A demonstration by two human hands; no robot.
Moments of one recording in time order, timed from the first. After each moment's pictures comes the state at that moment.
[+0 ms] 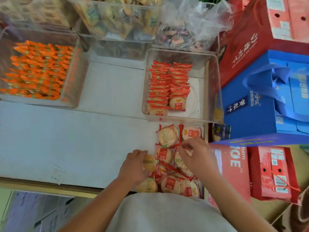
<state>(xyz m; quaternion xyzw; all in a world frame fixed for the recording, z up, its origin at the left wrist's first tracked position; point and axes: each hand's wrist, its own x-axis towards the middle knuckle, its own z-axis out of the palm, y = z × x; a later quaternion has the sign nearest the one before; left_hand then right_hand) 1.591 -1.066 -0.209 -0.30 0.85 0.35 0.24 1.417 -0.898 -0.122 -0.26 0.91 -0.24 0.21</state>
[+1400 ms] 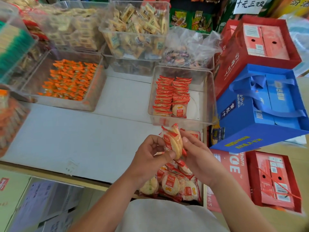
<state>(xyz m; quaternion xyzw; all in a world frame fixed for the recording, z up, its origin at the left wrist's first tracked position) 1.583 -1.016 -0.058 -0.32 0.57 0.75 -0.08 1.443 -0.885 -0.053 -0.03 0.54 -0.66 0.52</state>
